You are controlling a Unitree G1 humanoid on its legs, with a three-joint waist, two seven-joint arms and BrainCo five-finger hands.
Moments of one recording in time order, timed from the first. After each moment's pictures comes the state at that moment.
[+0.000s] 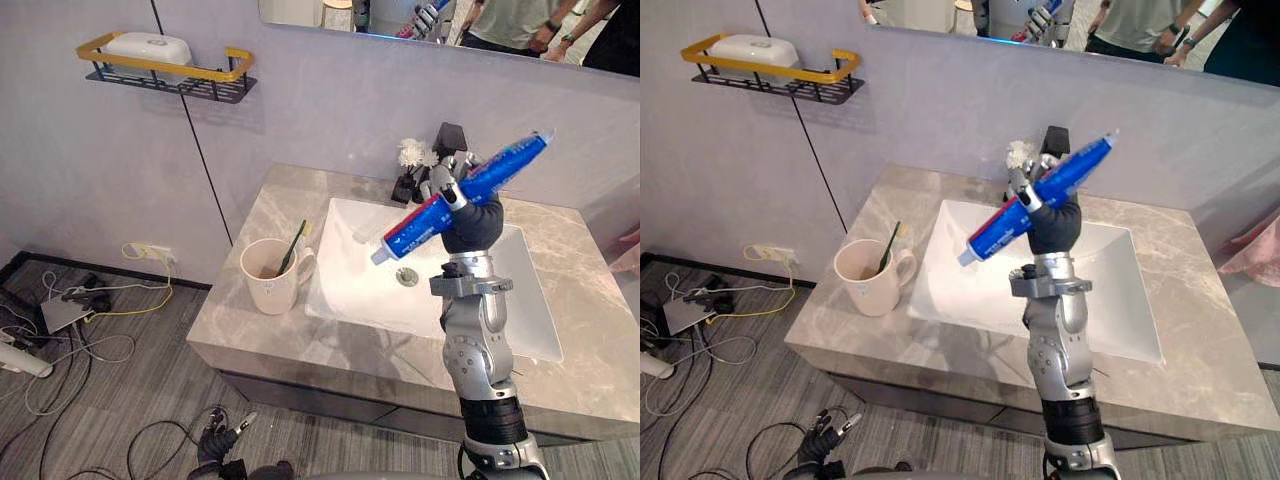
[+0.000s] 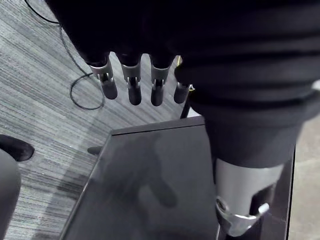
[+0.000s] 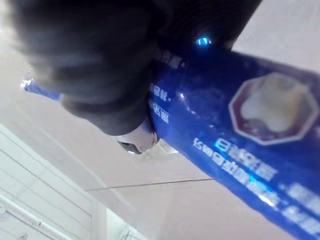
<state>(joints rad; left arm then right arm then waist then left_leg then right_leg) 0.29 0.00 0.23 0.66 0.02 -0.13 0.06 -0.30 -0.05 0.09 -0.26 0.56 -0.23 0.11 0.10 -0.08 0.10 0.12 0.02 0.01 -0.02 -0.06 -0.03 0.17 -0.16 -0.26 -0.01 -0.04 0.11</state>
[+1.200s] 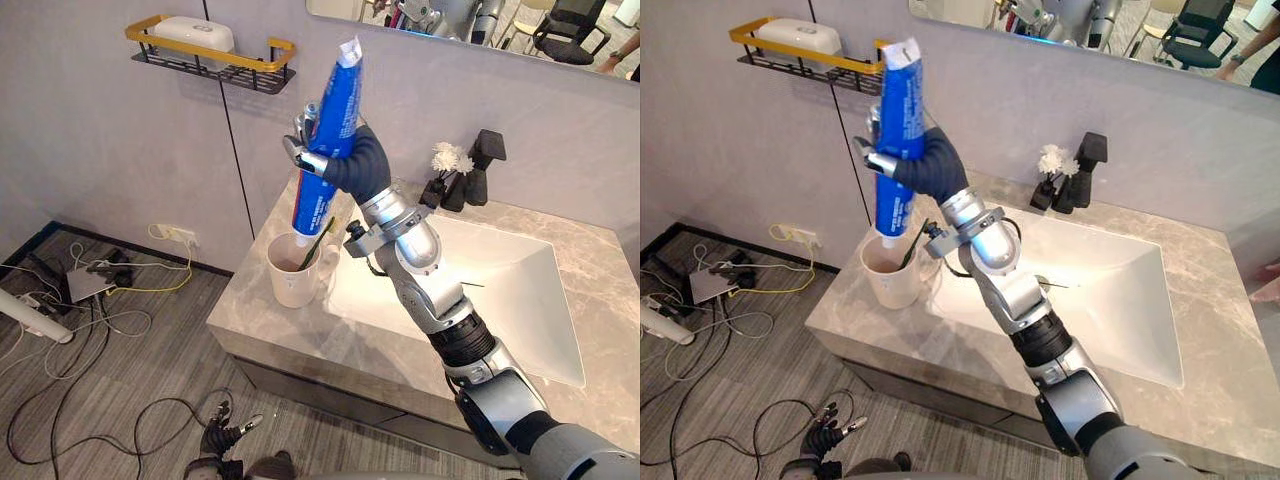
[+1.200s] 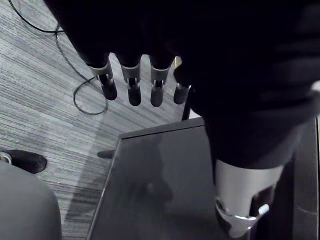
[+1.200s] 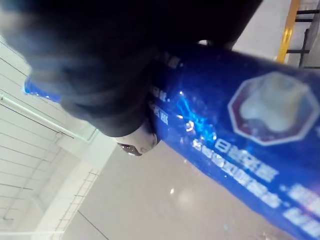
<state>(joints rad) 0.27 0.11 0.08 0.71 0.02 -0.14 0.07 -0.74 -0.12 0.40 0.06 0.31 -0.21 0.06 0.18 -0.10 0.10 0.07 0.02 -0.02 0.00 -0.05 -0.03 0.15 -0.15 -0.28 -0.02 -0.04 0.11</state>
